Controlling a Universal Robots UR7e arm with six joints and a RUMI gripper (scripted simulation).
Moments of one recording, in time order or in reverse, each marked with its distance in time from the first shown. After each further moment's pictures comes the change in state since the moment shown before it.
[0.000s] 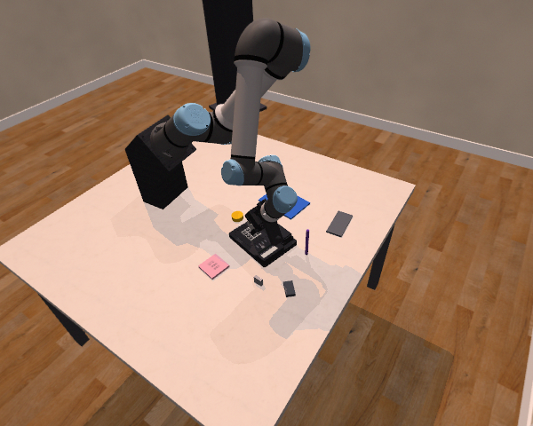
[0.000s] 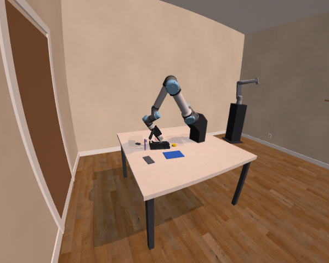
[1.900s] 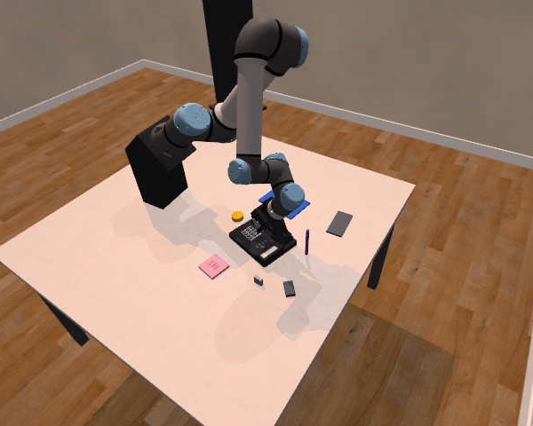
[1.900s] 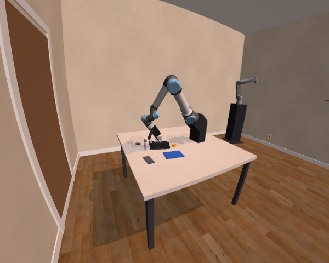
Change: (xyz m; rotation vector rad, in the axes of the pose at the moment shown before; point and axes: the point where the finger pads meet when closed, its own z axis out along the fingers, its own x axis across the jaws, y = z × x) arm -0.019 -0.007 -0.015 0.000 0.000 0.000
